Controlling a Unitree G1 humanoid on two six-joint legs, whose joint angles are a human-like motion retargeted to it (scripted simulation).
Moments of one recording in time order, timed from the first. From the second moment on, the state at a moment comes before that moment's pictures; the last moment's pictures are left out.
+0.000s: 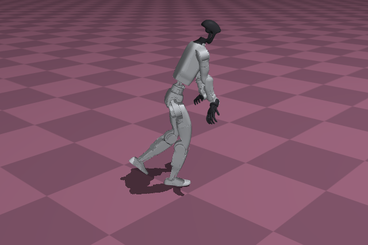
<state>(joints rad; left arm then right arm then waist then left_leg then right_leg) -0.70 0.11 -0.09 1.50 -0.59 -0.14 1.23 -0.73 0.13 -0.04 1.41 0.84 -0.46 -1.33 0.03 -0.04 0.13 -0.39 0.23 0.18 0.98 -0.16 -0.14 -0.53 0.10 -0.35 0.37 -0.46 -0.15</state>
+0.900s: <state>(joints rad) -0.68 0.09 -0.10 1.49 -0.50 -0.10 1.19 -0.69 0.13 -0.02 1.37 0.80 -0.46 -1.30 0.03 -0.02 0.14 -0.33 0.22 0.18 1.02 -0.19 -0.13 -0.49 0.09 -0.35 0.44 -0.50 -0.16</state>
